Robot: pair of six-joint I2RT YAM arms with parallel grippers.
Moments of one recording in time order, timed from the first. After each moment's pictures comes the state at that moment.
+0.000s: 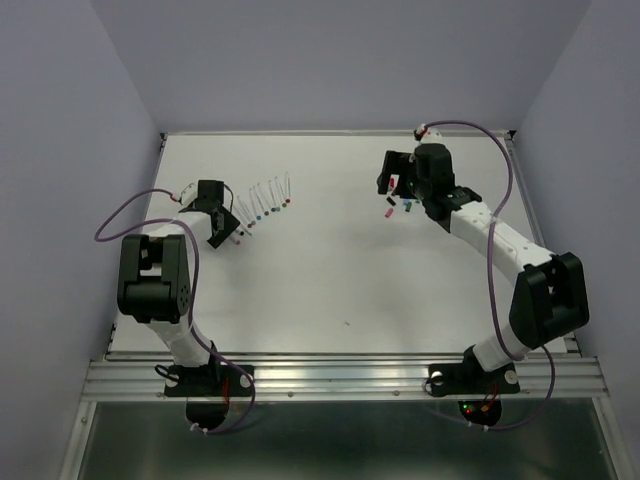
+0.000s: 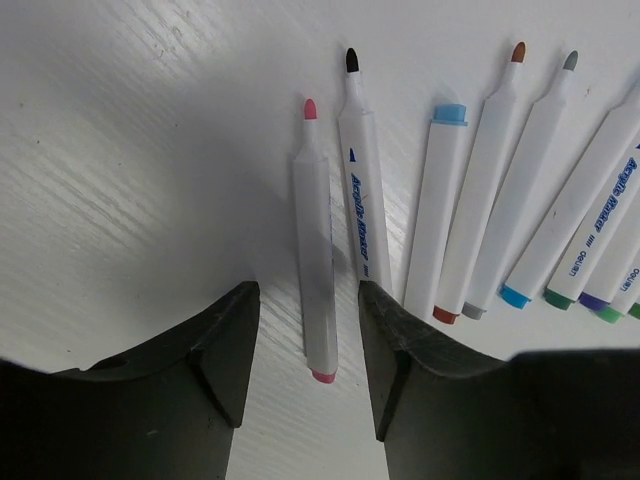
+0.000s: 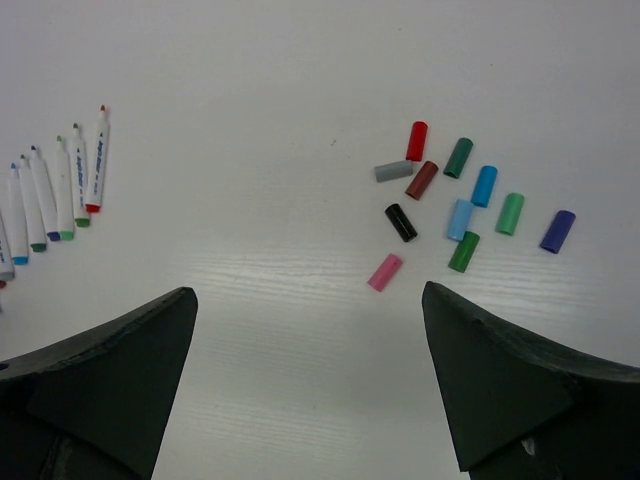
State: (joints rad) left arm -0.04 1.71 0.96 -0.25 -0.22 -0.82; right arm 0.37 1.56 1.20 -0.12 0.15 0.35
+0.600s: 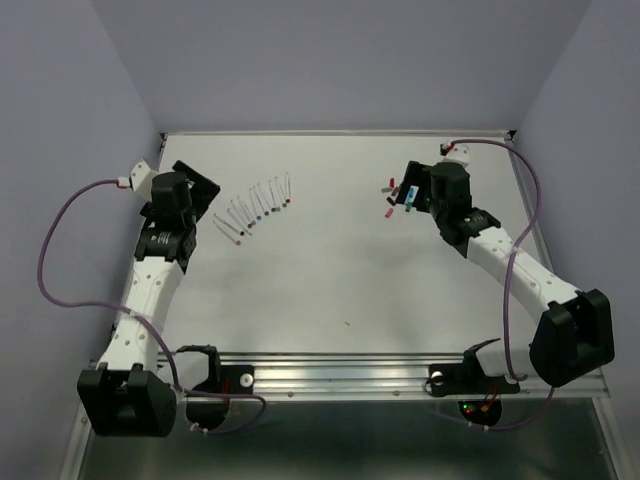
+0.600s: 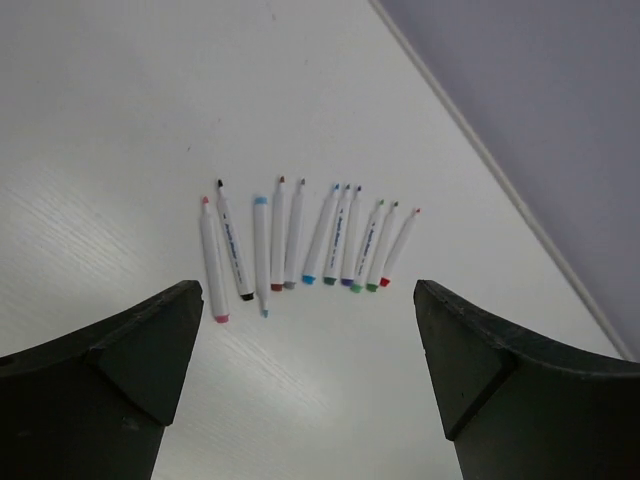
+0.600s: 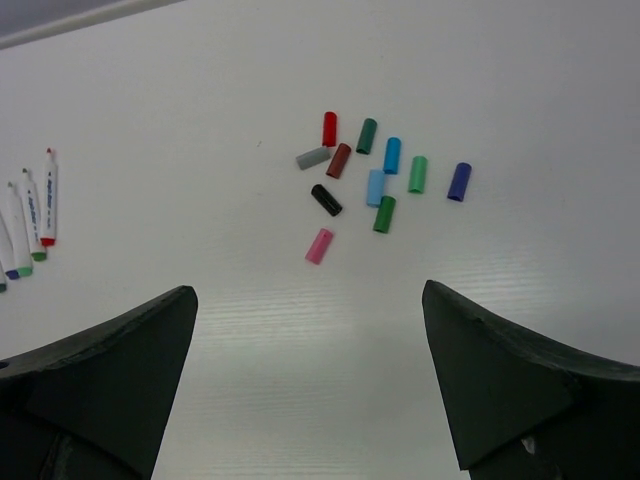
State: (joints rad) left arm -0.04 1.13 0.96 -0.35 -0.29 -0.82; right arm 0.37 1.35 1.02 -0.11 0.31 0.40
